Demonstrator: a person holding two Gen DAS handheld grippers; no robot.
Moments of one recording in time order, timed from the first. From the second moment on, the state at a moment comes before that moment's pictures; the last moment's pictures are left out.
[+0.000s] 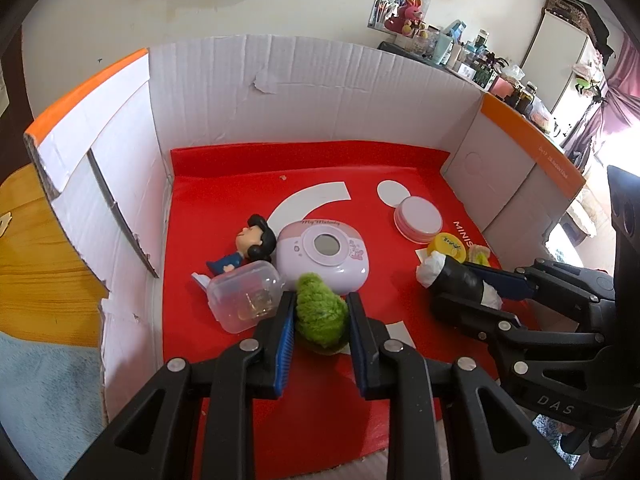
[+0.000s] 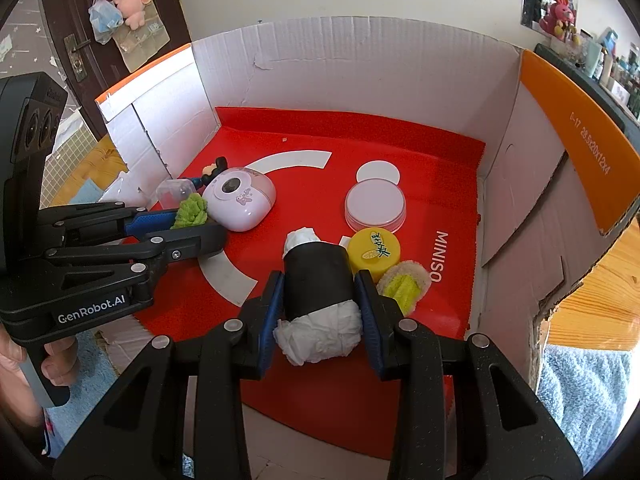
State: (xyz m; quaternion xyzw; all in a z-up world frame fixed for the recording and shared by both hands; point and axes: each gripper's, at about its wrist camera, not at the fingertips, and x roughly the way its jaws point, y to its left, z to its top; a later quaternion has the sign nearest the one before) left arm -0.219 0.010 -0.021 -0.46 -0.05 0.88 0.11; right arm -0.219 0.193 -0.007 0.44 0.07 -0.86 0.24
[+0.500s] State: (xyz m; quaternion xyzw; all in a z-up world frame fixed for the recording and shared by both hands) left arm -0.219 0.009 -0.021 -0.45 -0.05 0.88 0.11; right arm -0.216 0.195 -0.004 0.45 0.06 -0.86 0.24
